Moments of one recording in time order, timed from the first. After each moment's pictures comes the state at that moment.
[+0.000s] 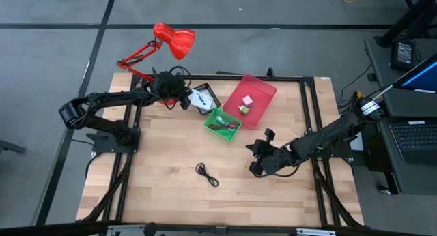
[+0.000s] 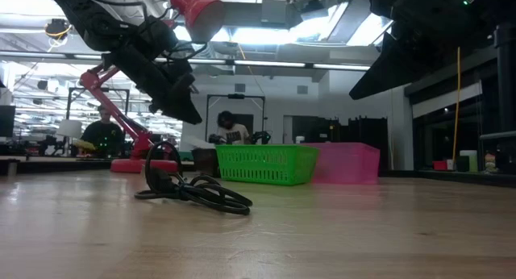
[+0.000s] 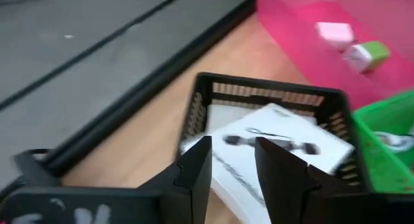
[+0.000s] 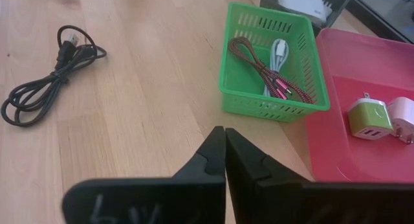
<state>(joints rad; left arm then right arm) 0.68 1.29 0.59 0.10 0.04 -0.04 0.48 1.43 0.76 -0.22 0.74 0.57</state>
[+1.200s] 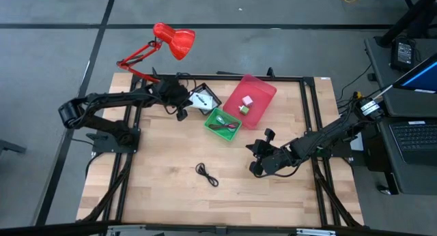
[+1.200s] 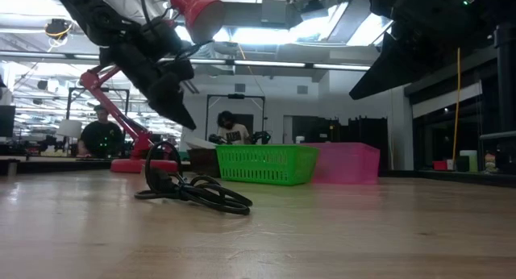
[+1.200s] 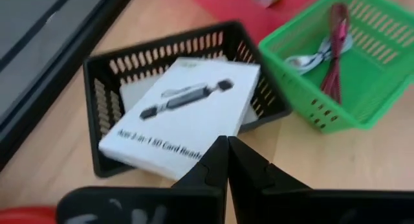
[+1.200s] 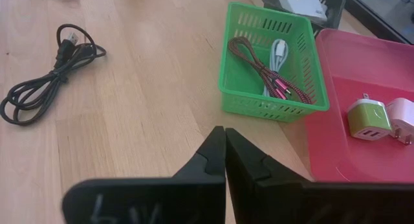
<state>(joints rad) 0.61 1.28 0.62 -0.09 0.19 0.18 0.48 1.43 0.76 -0.22 0.74 0.56</state>
